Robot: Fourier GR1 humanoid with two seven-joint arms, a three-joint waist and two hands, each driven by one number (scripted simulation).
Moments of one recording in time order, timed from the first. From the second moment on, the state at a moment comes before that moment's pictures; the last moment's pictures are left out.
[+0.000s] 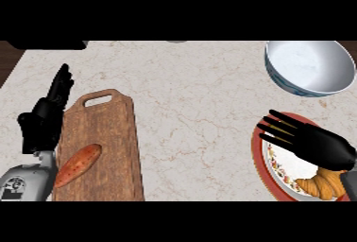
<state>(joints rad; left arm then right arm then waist) -0.20 0.26 0.01 -1.61 -0.12 0.16 0.17 -0.16 -0.52 0.11 -1.39 1.59 -0.43 -0.92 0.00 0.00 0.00</state>
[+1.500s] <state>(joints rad) -0.17 0.25 0.06 -1.64 -0.15 0.15 0.18 -0.12 -0.24 0.07 -1.33 1.54 -0.14 -0.84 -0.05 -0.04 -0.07</state>
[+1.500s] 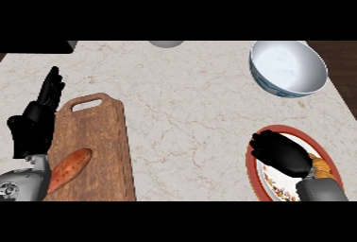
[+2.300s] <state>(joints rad) -0.15 0.25 0.07 -1.63 -0.15 0.14 0.18 -0.05 -0.03 -0.09 -1.68 0.95 0.29 -0.48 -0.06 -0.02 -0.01</state>
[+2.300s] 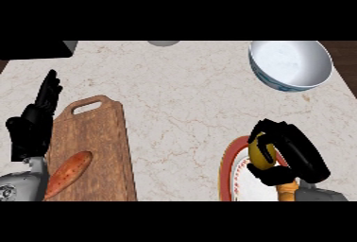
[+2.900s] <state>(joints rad) -0.20 0.23 0.04 -1.64 -0.16 0.12 0.19 -0.45 -0.08 -0.38 -1.69 0.60 0.43 0.02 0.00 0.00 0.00</state>
